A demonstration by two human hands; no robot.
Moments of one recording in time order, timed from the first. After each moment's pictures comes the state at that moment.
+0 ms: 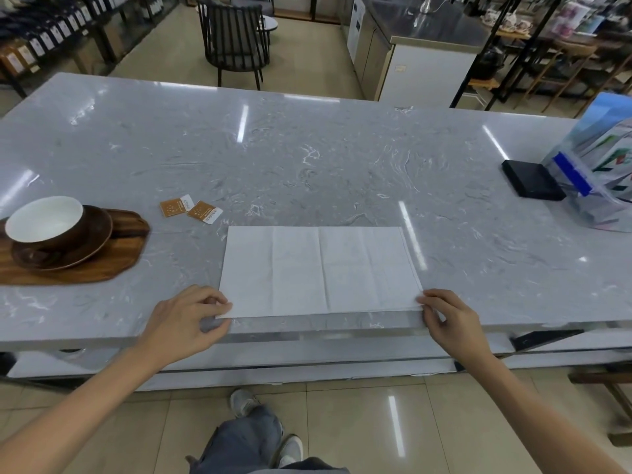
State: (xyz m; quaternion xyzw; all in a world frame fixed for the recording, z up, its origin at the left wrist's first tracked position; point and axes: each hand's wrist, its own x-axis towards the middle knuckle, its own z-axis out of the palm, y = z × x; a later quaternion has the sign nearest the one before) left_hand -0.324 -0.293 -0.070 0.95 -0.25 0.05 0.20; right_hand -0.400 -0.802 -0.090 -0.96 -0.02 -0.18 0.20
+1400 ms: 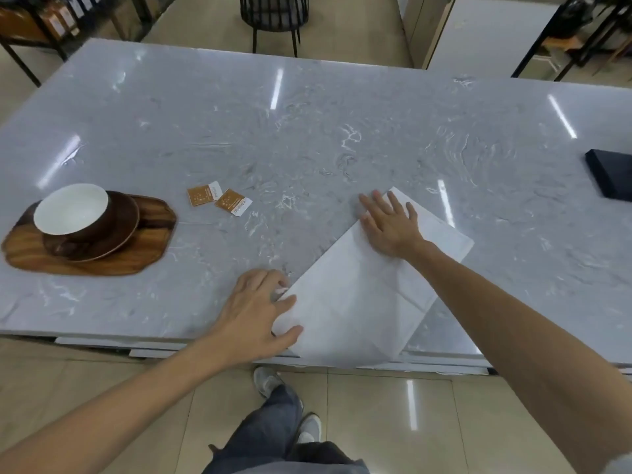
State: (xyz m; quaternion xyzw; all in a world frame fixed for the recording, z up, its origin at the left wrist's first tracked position) left_hand -0.299 -0.357 -0.059 0.94 -0.32 0.04 0.13; right_hand -0.151 -0.676 -0.075 -0.99 -0.03 0.11 0.11
